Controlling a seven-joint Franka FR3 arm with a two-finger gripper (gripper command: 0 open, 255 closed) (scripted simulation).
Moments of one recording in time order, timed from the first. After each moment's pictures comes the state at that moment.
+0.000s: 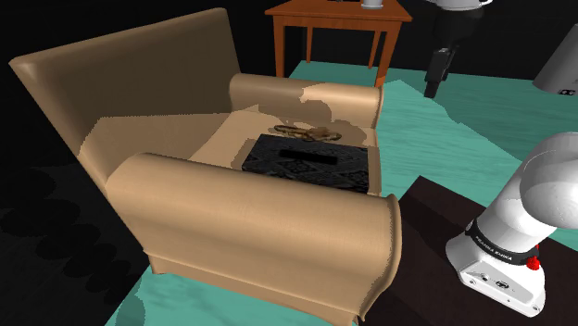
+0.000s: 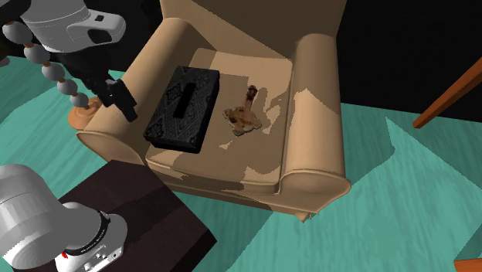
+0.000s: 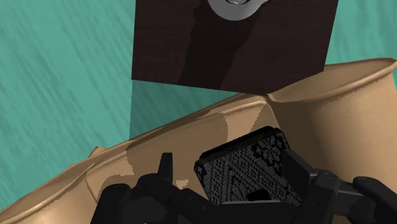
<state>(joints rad) -0.01 -0.83 0.07 -2.39 -0.08 1.50 -0.08</state>
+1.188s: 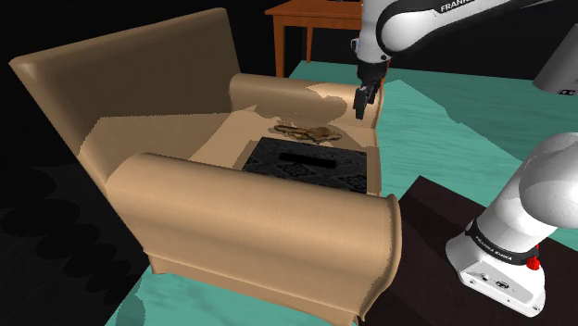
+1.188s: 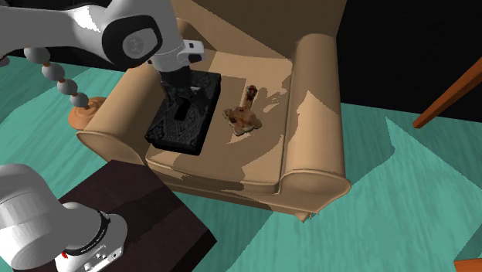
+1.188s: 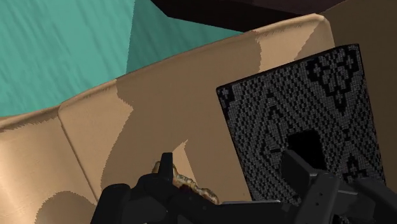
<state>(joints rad) -0.02 -0.33 0.03 -2.37 -0.15 2.03 -0.12</state>
